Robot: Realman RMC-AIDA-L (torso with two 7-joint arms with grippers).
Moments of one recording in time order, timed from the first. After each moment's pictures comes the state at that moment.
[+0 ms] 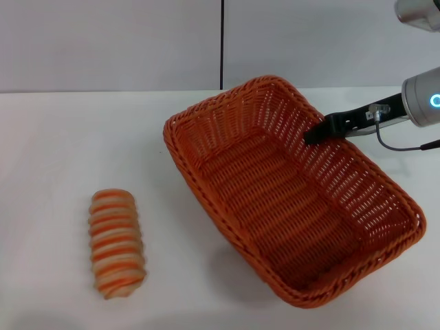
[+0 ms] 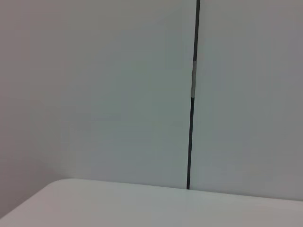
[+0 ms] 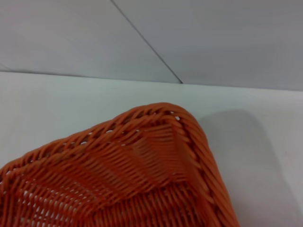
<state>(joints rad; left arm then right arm) -0.23 -2.07 0.40 -0.13 0.87 1.26 -0.15 0.85 2.02 -0.85 -0.60 0.72 1.30 -0.74</state>
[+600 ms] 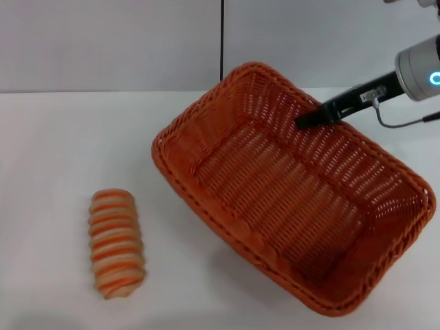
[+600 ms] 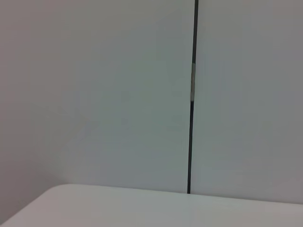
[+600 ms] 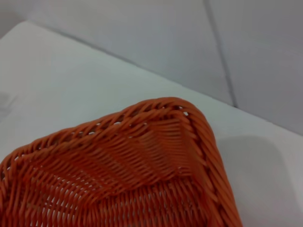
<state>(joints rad) -0.24 -2.07 0.40 -0.12 0.87 1.25 -0.15 0.89 2.02 -0.91 -0.72 0.72 1.40 -0.92</state>
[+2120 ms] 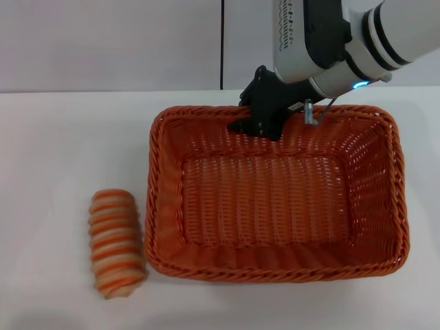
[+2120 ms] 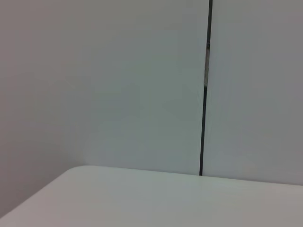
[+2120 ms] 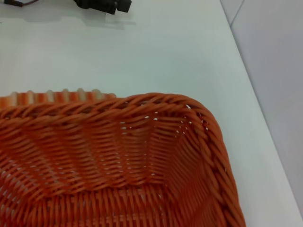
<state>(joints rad) -0.20 -2.07 0.40 -0.12 0.87 1.25 -0.15 0.91 2.08 -1.38 -0.89 0.88 1.24 -1.45</state>
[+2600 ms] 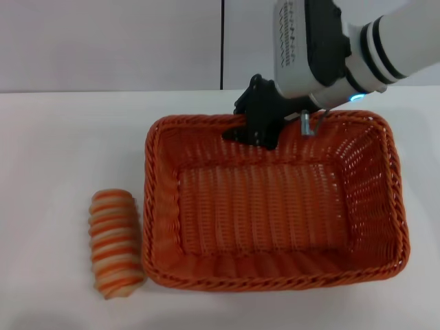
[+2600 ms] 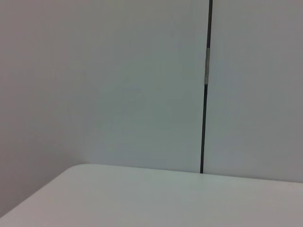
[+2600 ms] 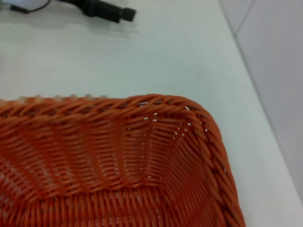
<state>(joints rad) -0.19 -2.07 0.40 -0.12 0.88 1.25 -0.15 0.87 2.08 -1.43 -0.89 0.94 1.21 -1.51</state>
